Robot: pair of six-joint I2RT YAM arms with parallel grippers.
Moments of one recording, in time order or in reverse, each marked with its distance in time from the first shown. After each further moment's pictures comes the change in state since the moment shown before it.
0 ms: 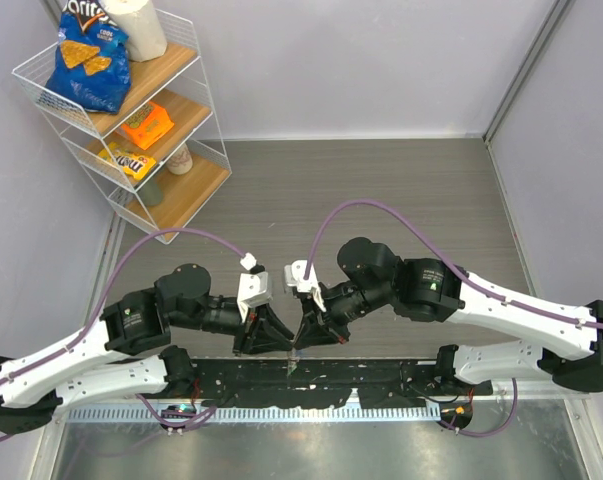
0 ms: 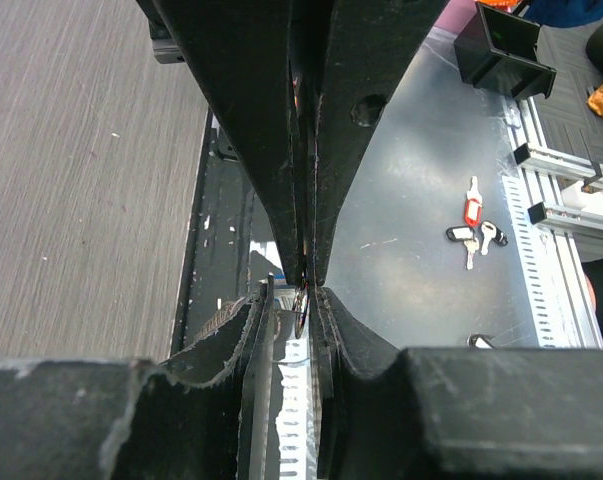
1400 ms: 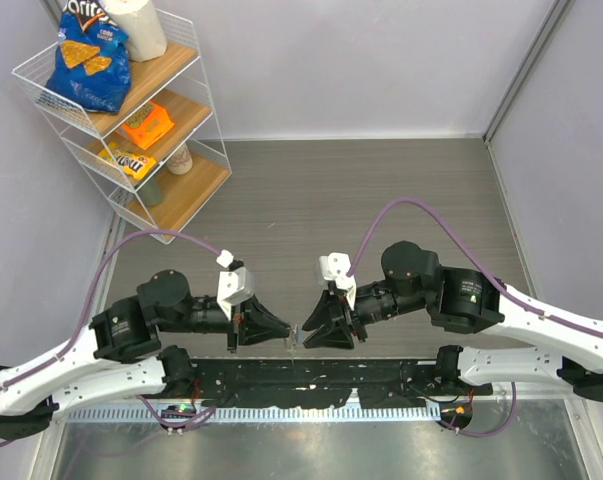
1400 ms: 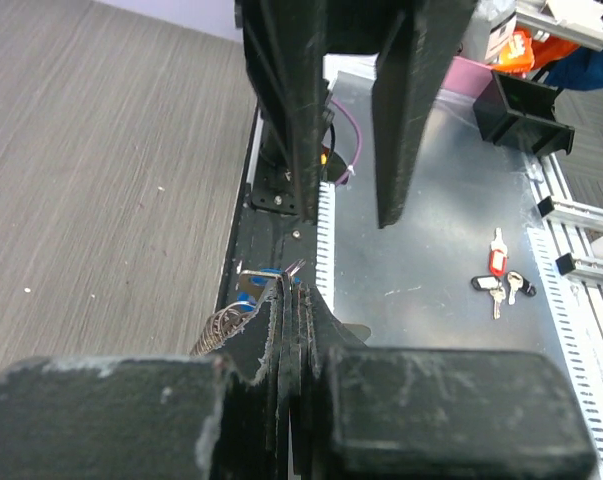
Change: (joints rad) left arm -0.001 -0.086 -0.044 0.092 -0.083 -0.008; right arm 0.013 -0.169 -0.064 0.125 0.076 0.047
